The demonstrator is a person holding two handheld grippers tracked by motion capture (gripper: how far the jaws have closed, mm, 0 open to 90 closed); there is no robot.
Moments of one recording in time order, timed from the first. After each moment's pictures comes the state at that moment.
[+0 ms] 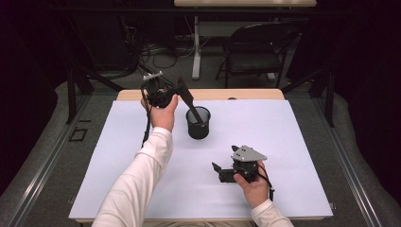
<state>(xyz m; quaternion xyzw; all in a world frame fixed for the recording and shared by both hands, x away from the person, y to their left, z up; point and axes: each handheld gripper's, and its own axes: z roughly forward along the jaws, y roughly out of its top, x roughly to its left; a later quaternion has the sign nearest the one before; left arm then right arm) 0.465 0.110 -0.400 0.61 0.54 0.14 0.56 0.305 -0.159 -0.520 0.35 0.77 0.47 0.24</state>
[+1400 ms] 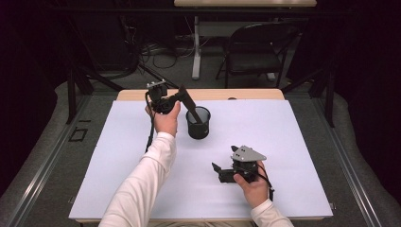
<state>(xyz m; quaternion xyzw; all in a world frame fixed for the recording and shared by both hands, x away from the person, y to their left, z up) 0.471 0.109 -0.433 0.60 0.57 0.11 0.55 0.306 -0.158 -0.521 0.35 0.77 0.47 0.24</state>
